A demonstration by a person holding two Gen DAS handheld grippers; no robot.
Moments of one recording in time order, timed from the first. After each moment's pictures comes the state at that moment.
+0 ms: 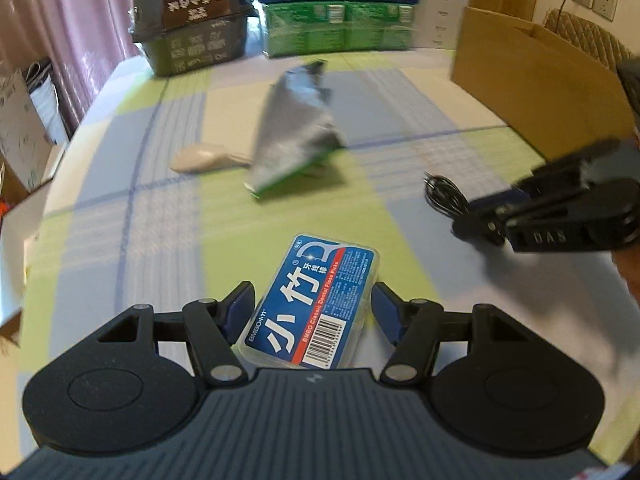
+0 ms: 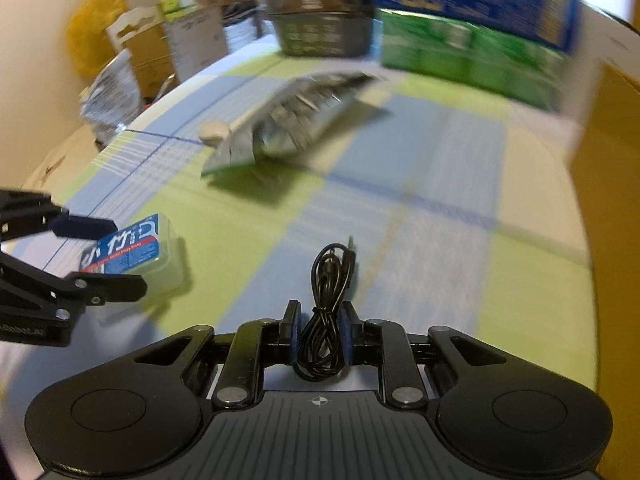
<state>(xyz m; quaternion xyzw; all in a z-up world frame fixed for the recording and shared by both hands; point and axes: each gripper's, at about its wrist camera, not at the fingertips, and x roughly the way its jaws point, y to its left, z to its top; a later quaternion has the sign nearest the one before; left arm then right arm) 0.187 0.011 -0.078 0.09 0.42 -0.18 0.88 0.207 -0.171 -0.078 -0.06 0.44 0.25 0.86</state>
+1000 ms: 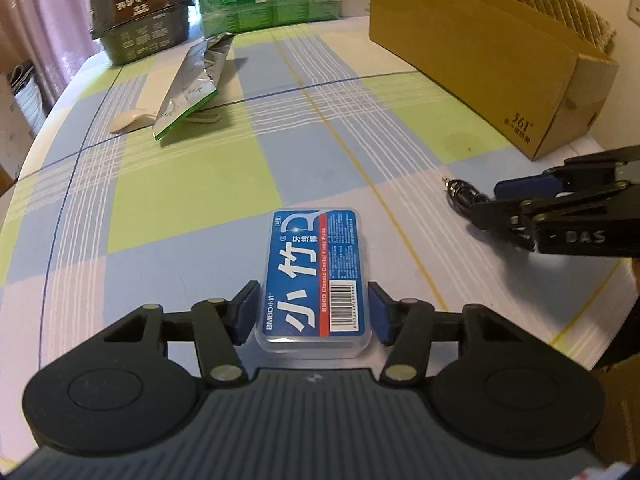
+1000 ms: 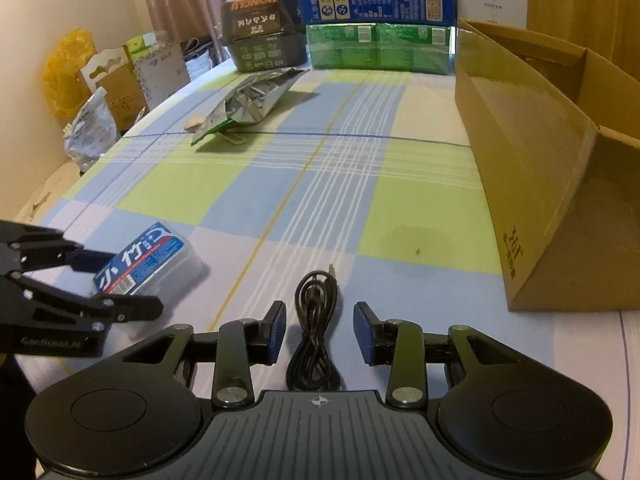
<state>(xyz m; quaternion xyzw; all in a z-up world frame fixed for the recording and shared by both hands) 0.092 -0.053 -0.088 0.11 0.44 -0.19 0.87 0.091 -0.246 -0.068 -0.01 0.41 0.19 0.89</state>
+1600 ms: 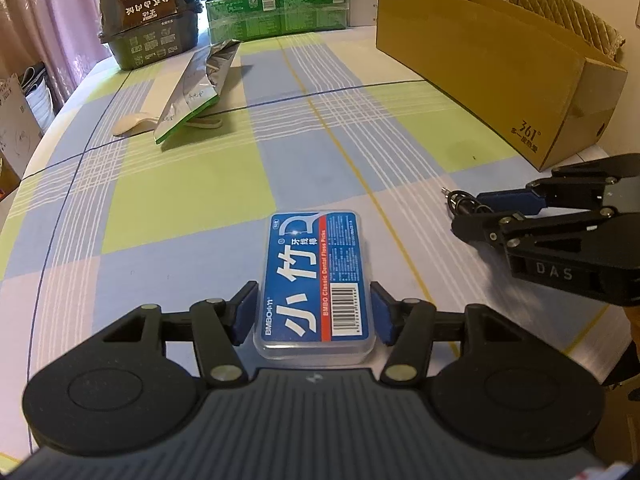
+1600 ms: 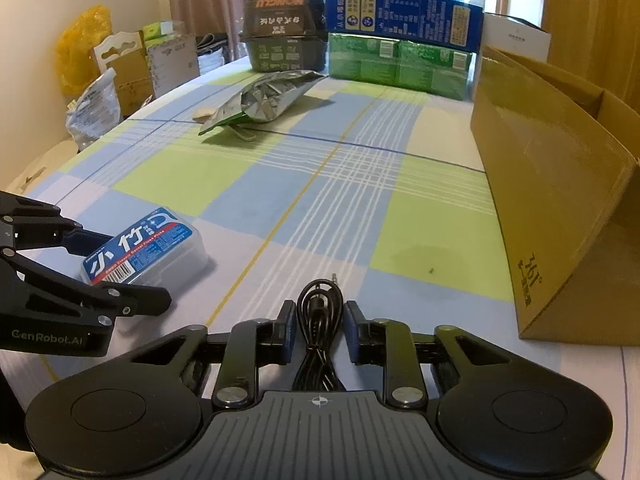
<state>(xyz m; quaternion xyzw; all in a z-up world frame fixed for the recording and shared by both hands) 0.092 -0.062 -0.095 0.10 0.42 -0.18 0.88 0.088 -0.228 -0.082 -0.07 0.38 0.20 0.90</state>
